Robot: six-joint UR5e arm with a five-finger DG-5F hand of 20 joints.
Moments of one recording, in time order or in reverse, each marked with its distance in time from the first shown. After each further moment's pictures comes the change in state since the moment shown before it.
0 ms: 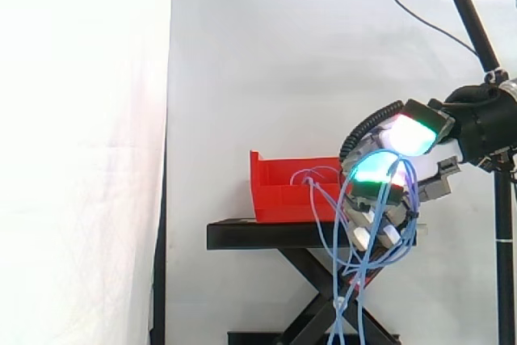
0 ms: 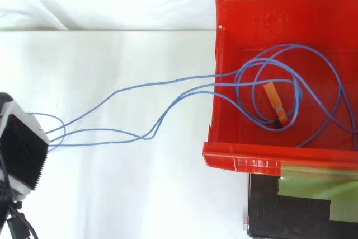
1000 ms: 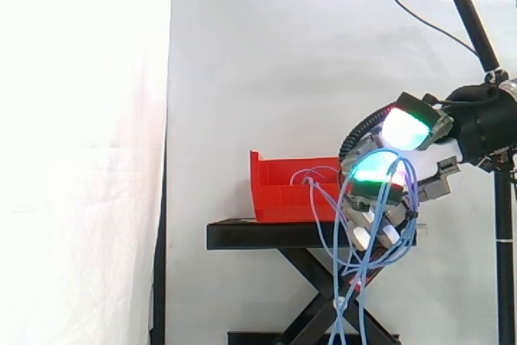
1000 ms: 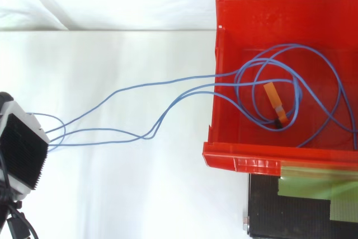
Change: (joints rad) arm 0.000 -0.001 0.001 0.001 0.000 -0.001
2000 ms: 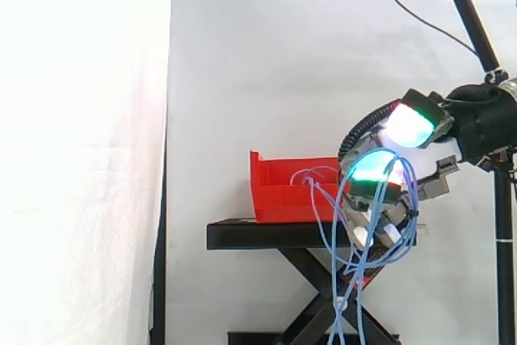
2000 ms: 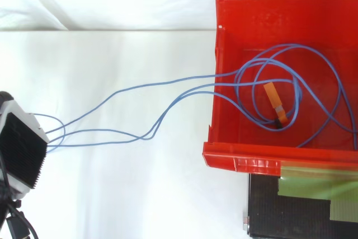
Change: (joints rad) arm 0.000 0.001 0.000 0.007 -0.002 -0.001
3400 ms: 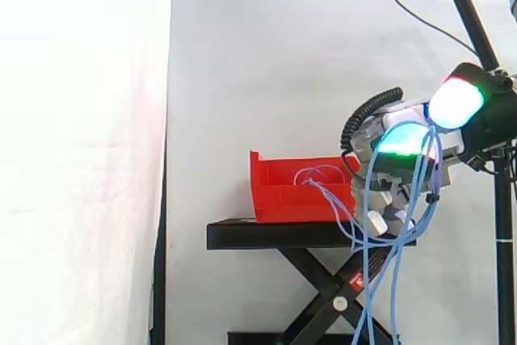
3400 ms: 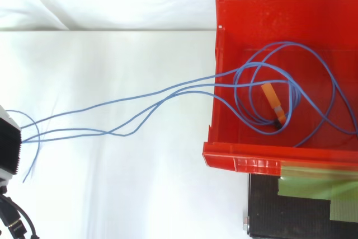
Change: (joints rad) arm -0.027 -0.001 0.000 0.068 -0.222 -0.027
